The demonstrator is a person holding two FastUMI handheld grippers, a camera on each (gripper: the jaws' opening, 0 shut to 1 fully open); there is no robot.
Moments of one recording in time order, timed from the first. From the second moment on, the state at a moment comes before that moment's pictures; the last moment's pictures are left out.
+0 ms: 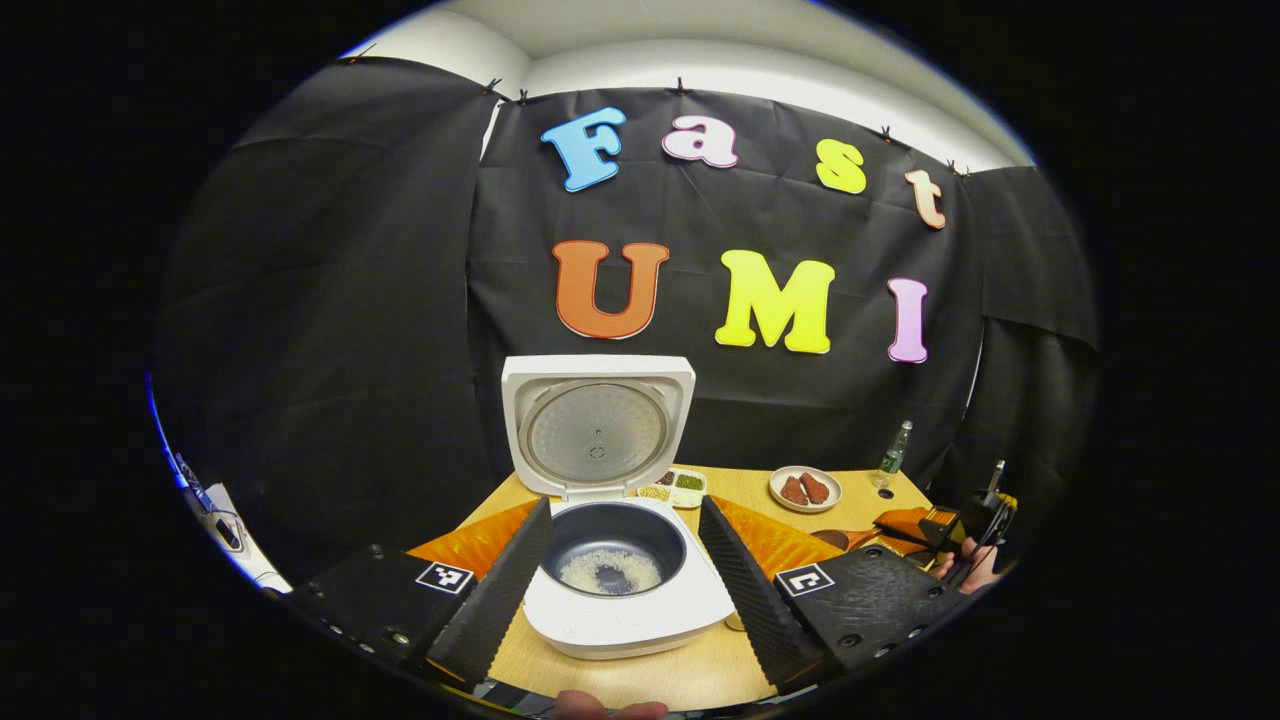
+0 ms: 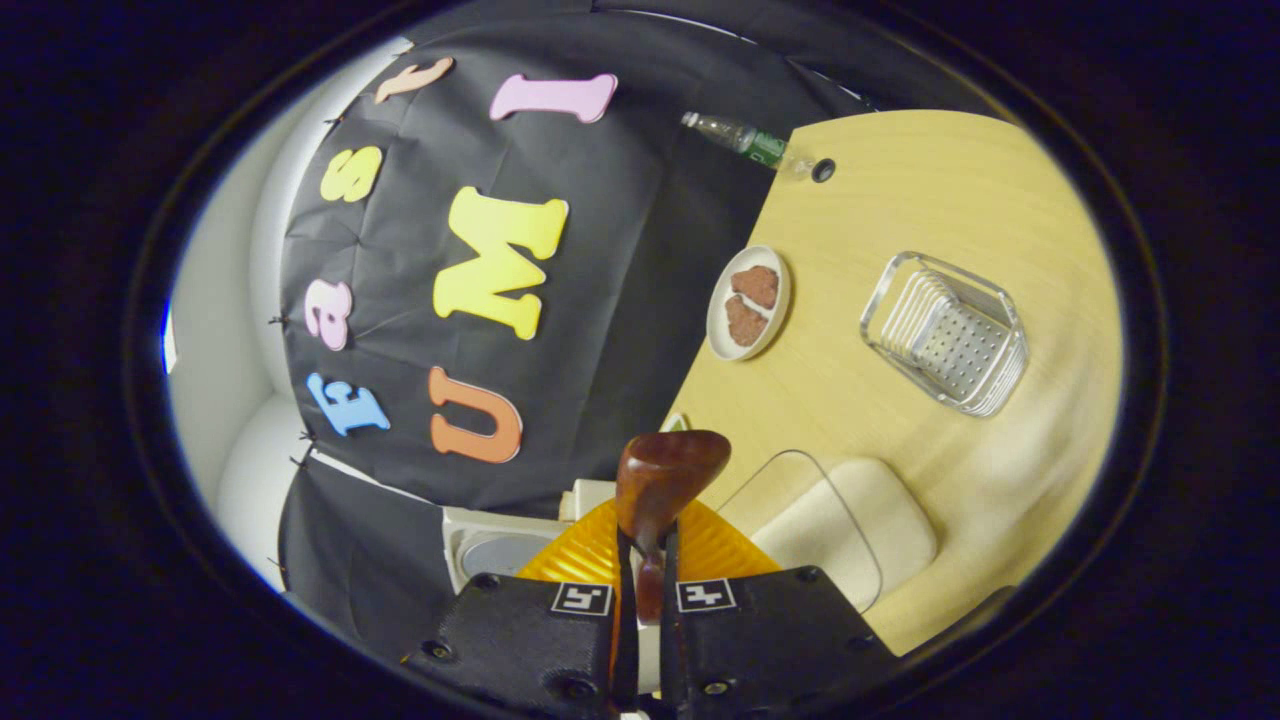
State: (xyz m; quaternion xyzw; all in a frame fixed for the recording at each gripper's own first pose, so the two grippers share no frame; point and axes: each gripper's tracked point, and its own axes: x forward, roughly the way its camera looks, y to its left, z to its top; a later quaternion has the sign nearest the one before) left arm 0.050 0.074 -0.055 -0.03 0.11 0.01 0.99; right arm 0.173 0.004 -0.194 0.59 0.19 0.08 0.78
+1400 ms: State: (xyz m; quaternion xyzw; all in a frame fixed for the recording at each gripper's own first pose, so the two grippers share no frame) left arm -0.020 0.197 -0.078 -0.05 0.08 0.10 0.99; right arm 0.247 0.287 -0.137 0.14 0.23 0.24 0.93
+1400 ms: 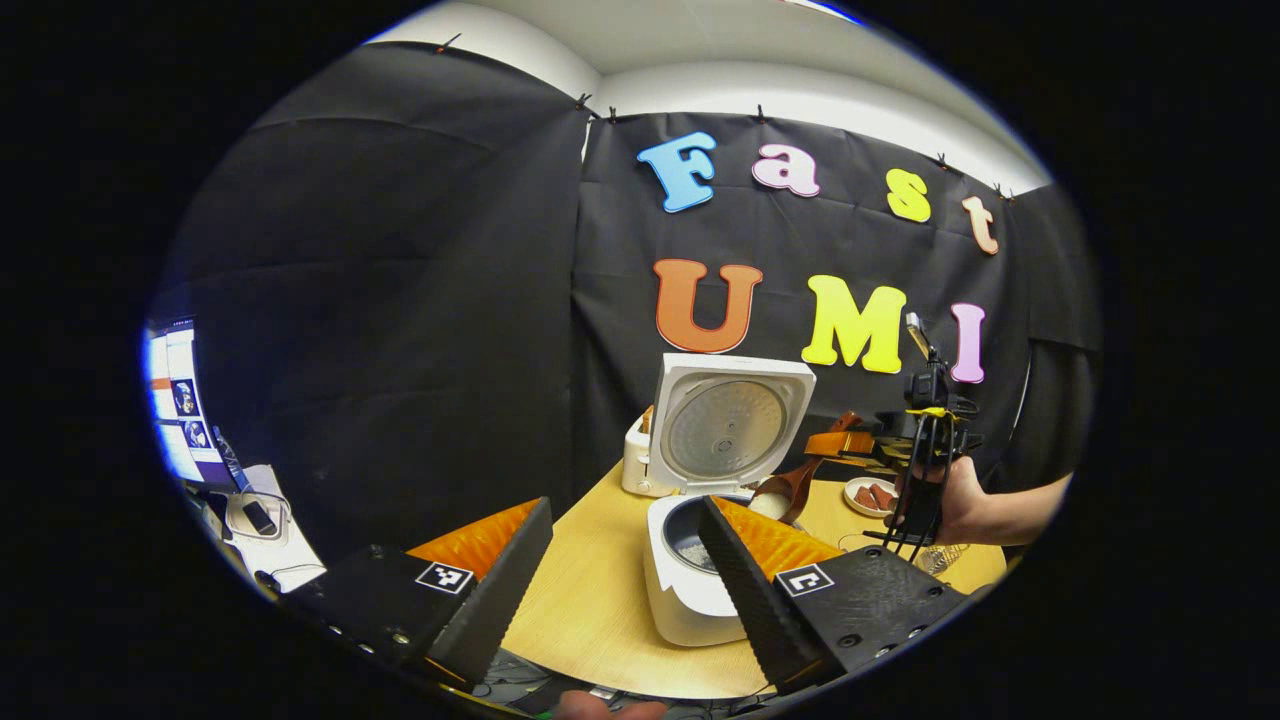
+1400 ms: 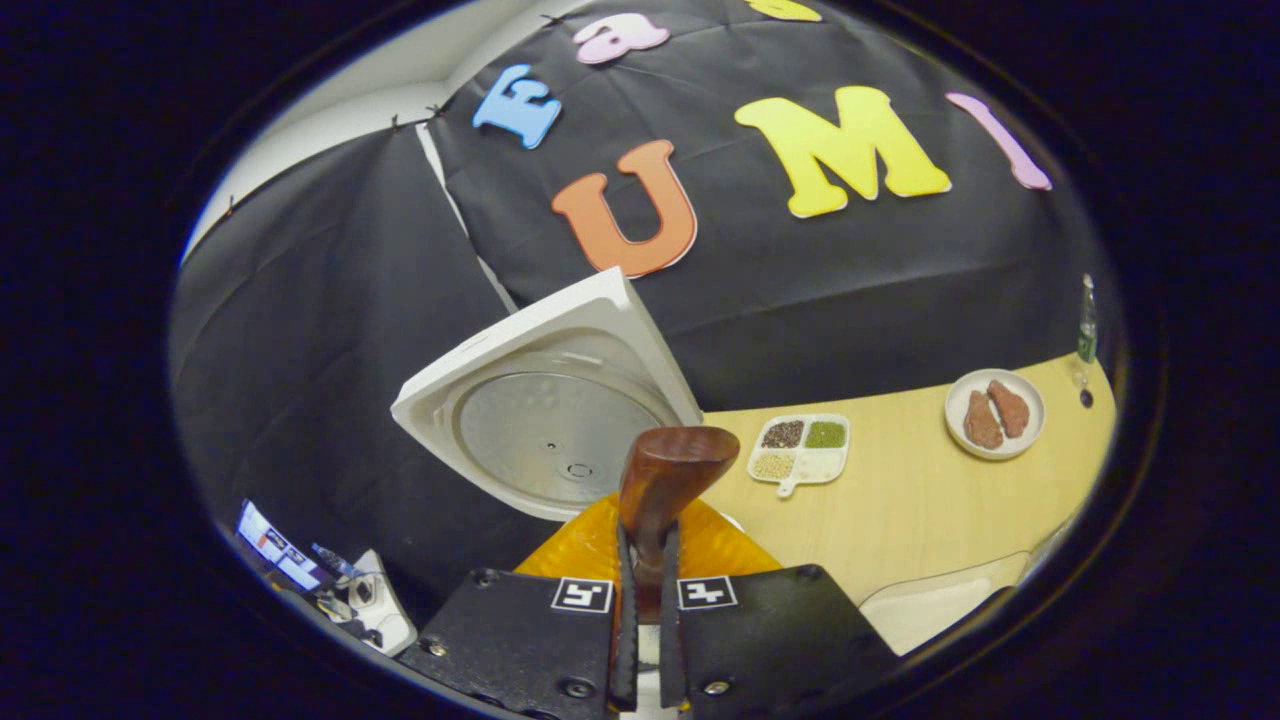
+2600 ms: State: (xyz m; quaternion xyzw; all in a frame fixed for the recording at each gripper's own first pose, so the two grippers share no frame) left arm -0.021 0.192 -0.085 -0.05 0.07 0.10 0.99; right arm 0.198 0.358 -0.107 -0.24 0.05 0.33 0.91
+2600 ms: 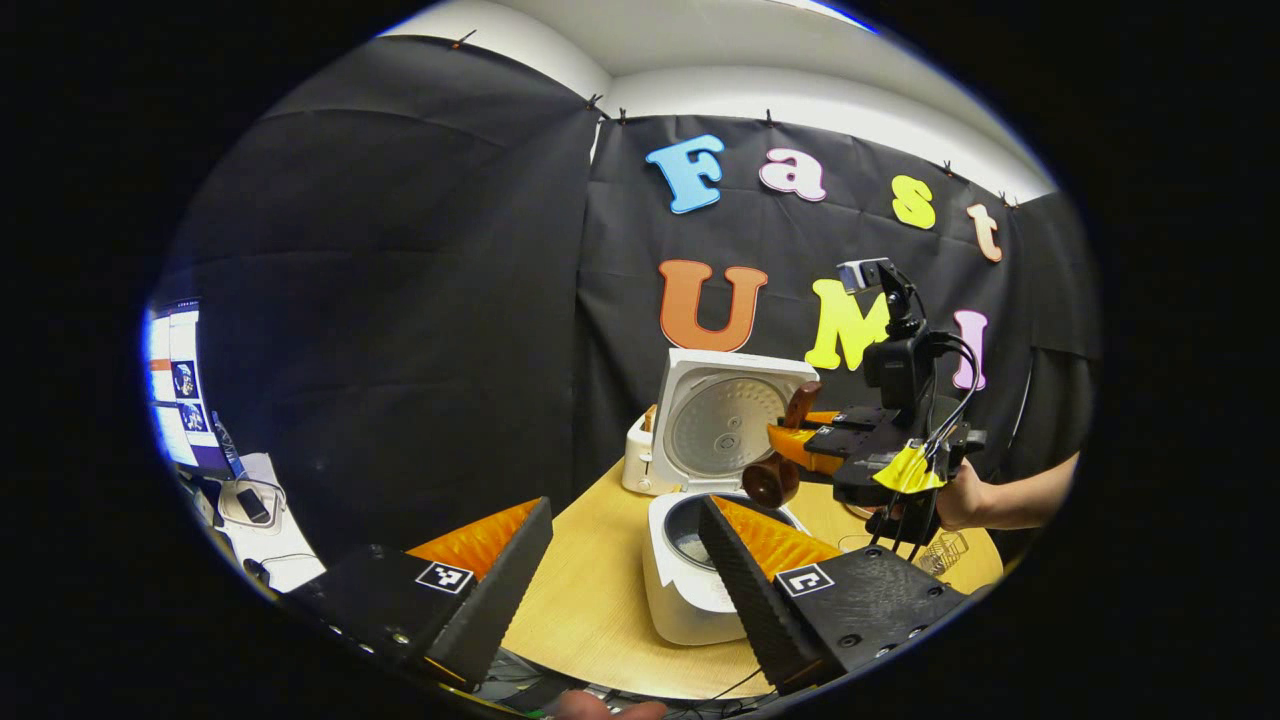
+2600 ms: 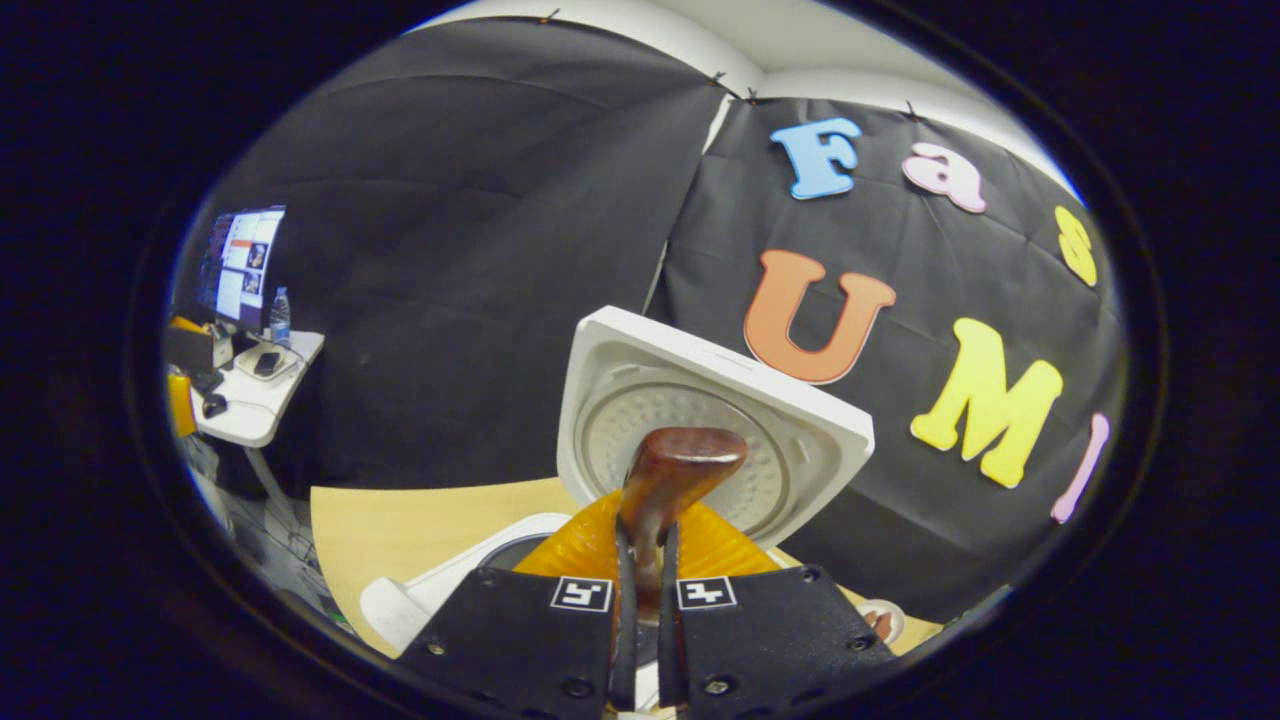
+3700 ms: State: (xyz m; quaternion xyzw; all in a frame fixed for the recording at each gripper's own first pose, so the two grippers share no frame) left arm 0.026 0.070 -0.045 0.01 0.03 -0.05 1.00; right arm 0.170 0.155 -0.034 0.22 0.14 0.22 0.94
